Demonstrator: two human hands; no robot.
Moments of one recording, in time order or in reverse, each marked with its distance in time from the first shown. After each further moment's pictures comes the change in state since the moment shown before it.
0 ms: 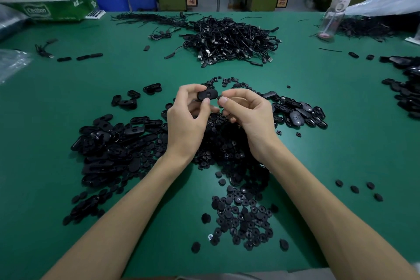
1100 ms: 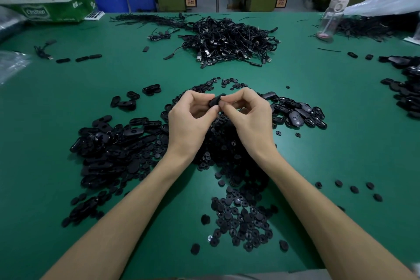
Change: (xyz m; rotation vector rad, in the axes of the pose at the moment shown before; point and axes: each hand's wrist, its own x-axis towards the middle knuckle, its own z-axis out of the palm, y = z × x) left_hand -0.001 -0.002 0.000 -0.074 -0.054 -0.143; right_hand -0.007 -0.005 0.006 -0.428 0.113 -0.269
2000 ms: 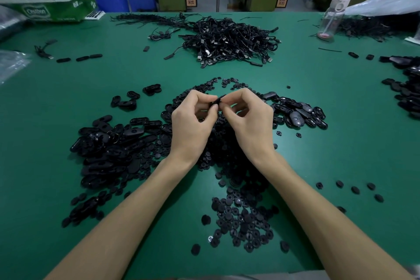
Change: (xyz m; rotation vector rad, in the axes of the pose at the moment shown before) left_hand -0.003 0.000 0.004 0.130 0.028 0.142; right_hand -0.002 0.002 0.004 -0.180 0.044 -0.122
